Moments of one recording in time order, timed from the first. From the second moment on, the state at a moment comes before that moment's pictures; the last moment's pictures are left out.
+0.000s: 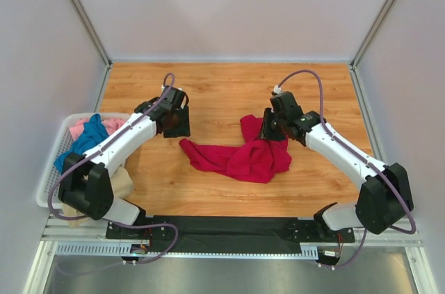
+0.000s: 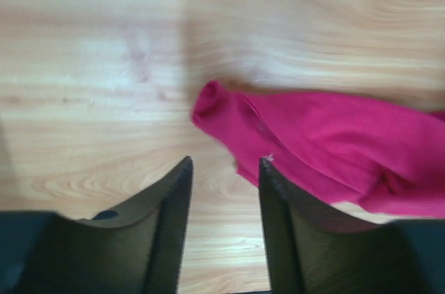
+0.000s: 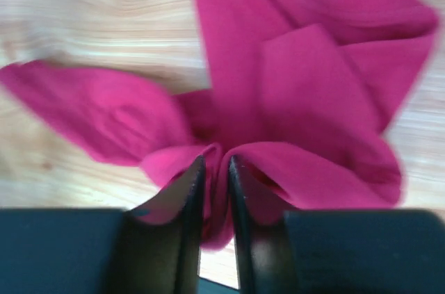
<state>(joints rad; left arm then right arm) -0.42 1.48 1.10 -0.74 -0.09 -0.51 0.50 1.37 1.05 -0.59 -0.01 0.61</state>
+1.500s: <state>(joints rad) -1.15 1.98 1.44 -0.61 -0.28 -0.38 0.10 1.20 0.91 -0.64 -0.14 0.56</state>
